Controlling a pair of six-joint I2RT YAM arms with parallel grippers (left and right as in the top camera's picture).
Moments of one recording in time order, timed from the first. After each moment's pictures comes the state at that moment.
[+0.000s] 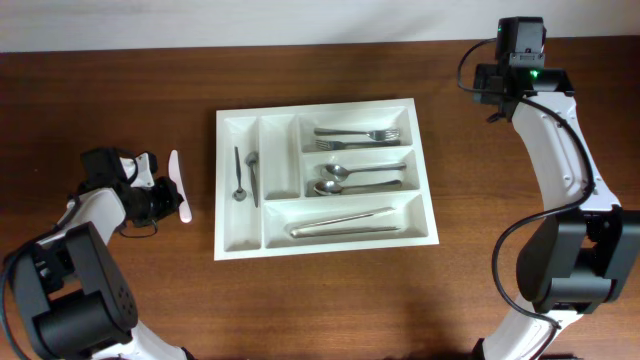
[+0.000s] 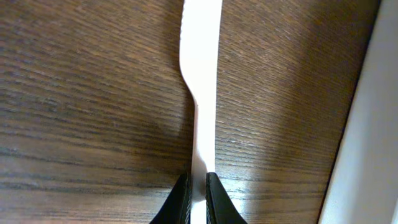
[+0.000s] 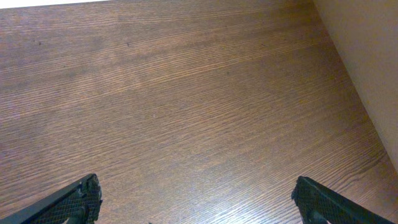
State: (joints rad) left arm 0.36 1.87 1.00 -0.43 0.38 -0.07; right arm -0.06 1.94 1.72 -0.70 0.44 0.08
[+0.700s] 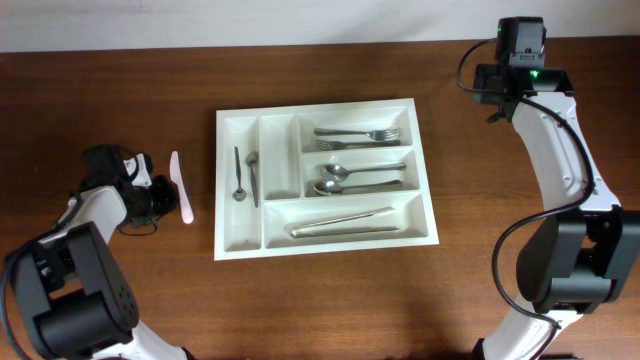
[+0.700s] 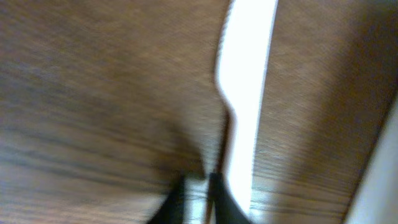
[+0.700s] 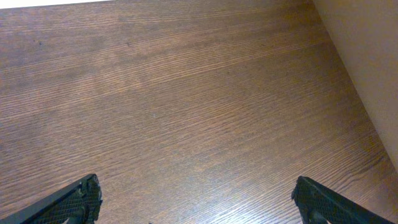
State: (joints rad) left arm 0.35 1.87 1.02 -0.44 0.28 -0.14; right arm -0.06 1.94 1.72 -0.70 0.44 0.08
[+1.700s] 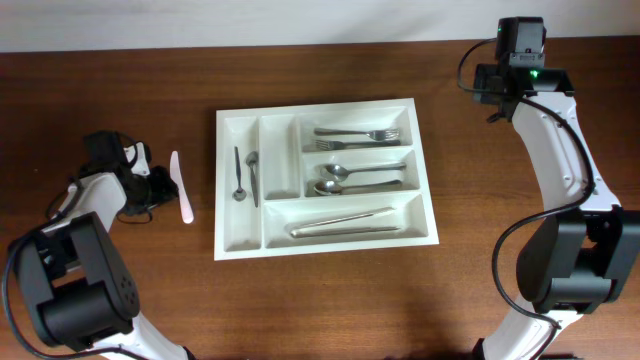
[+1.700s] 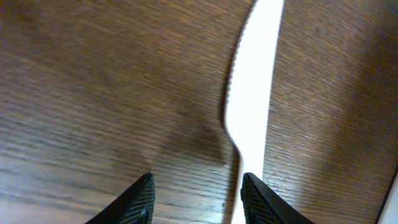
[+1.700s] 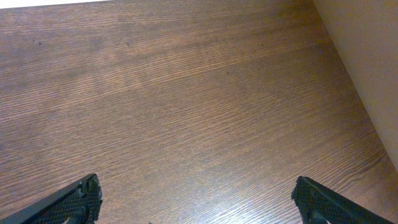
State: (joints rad) left arm 0.33 1.91 1.13 -0.49 0.21 -0.07; right arm -0.06 1.94 1.72 -0.70 0.44 0.08
